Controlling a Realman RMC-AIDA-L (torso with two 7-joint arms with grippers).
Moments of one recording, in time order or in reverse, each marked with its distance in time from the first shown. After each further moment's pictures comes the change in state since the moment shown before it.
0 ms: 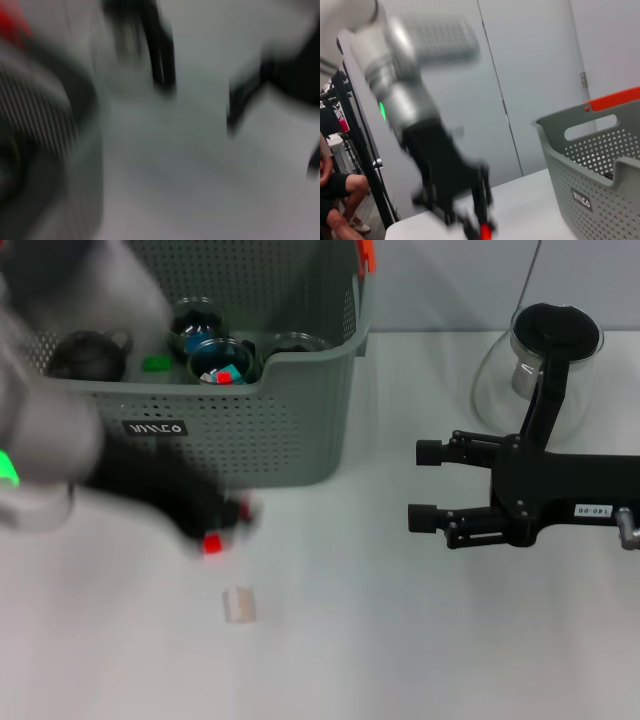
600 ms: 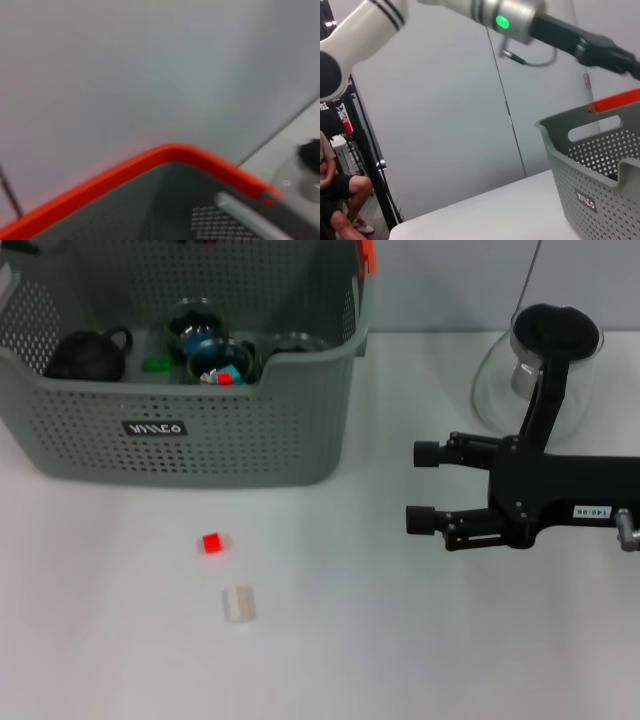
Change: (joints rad) left arm -0.411 0.179 -0.325 -0.655 0.085 -0.507 0.109; right arm 0.000 0.003 0.001 0.000 0.000 -0.009 0.001
